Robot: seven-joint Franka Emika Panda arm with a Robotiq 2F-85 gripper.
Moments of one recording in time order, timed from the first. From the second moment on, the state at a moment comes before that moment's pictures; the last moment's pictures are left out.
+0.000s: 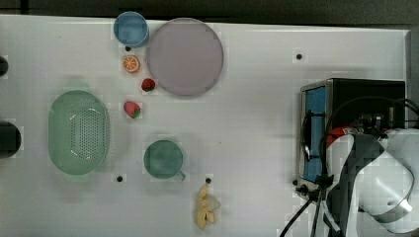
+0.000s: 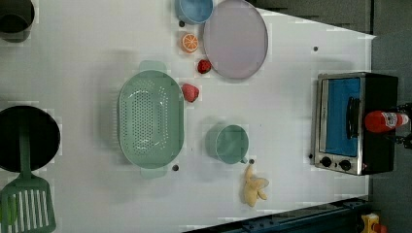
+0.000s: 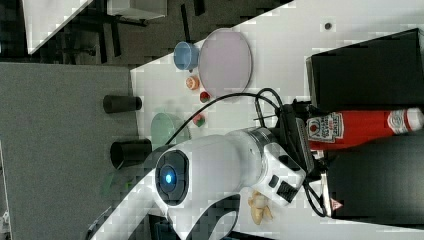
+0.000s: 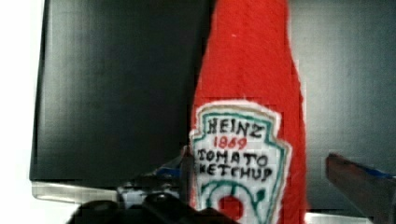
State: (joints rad) arm -0.09 0.17 -0.57 -2.06 0.05 0.74 0.02
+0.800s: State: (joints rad) arm -0.09 0.06 -0.51 -2.01 0.05 0.50 0.02
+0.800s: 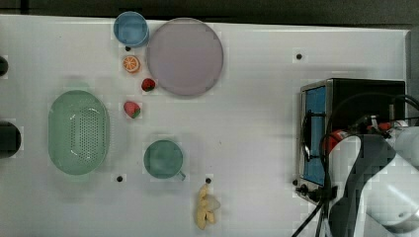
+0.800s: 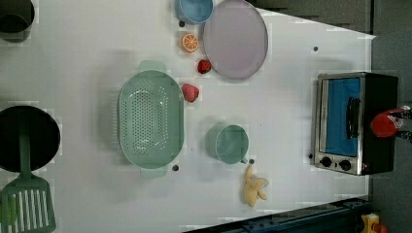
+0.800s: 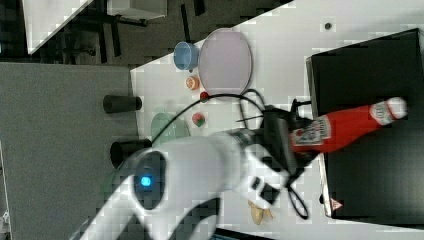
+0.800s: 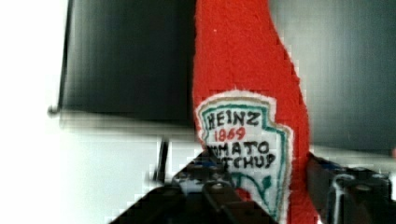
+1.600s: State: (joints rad) arm -0.03 -0.08 -0.08 -2.08 0.03 0.34 0.28
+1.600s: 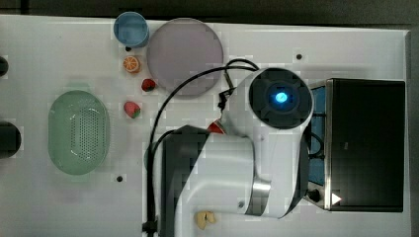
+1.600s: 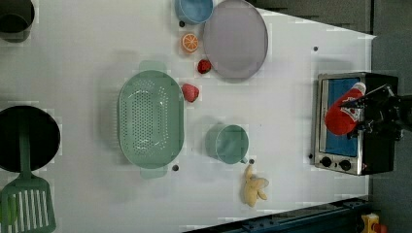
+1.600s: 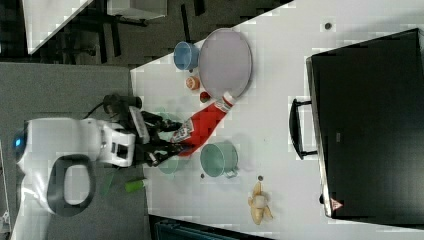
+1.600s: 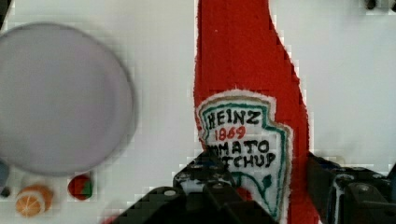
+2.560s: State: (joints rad) arm -0.03 0.33 -0.03 -2.34 -0.01 0.91 0.43
